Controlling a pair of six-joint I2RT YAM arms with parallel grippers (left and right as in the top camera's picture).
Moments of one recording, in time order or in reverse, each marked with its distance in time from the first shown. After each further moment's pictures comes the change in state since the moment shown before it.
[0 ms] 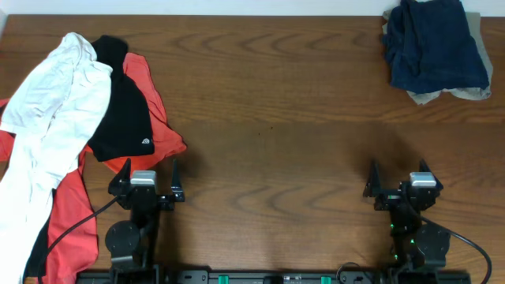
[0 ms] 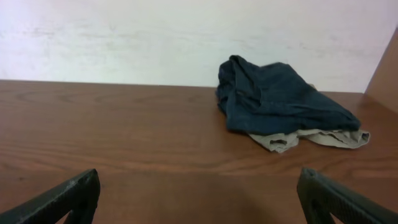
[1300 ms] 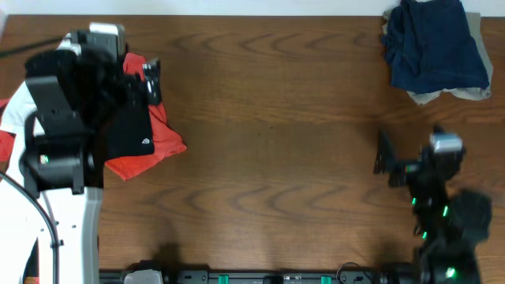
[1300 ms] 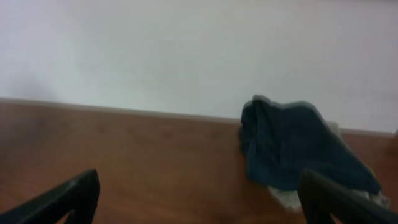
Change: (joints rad) left arm 0.001 1.196 1.392 -0.569 0.111 0.017; right arm -0.002 0.535 0.556 -0.088 -0.121 -0.005
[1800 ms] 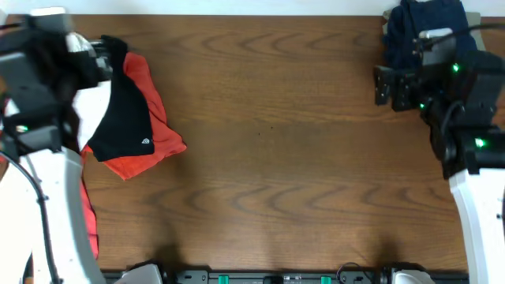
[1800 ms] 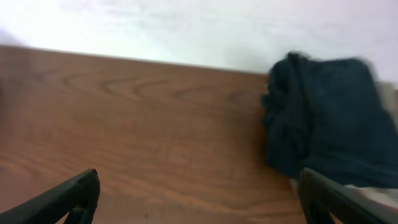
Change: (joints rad) left arm 0.248 0.167 0.018 0.135 -0.183 -0.007; right arm -0.006 0.729 0.691 -0.388 -0.087 -0.027
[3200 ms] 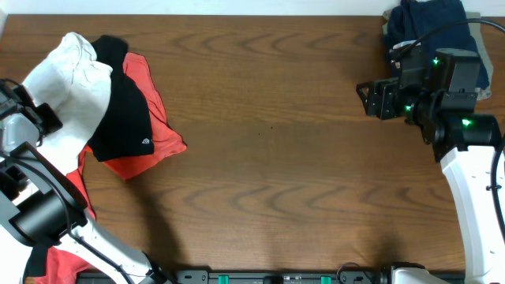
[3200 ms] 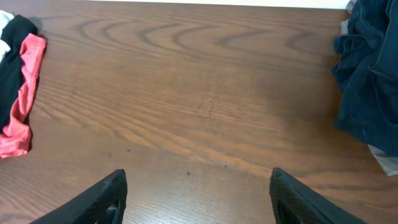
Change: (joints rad) left arm 0.350 0.699 0.031 0.131 -0.055 -0.010; right arm 0.000 0.092 0.000 -0.117 -0.163 0.020
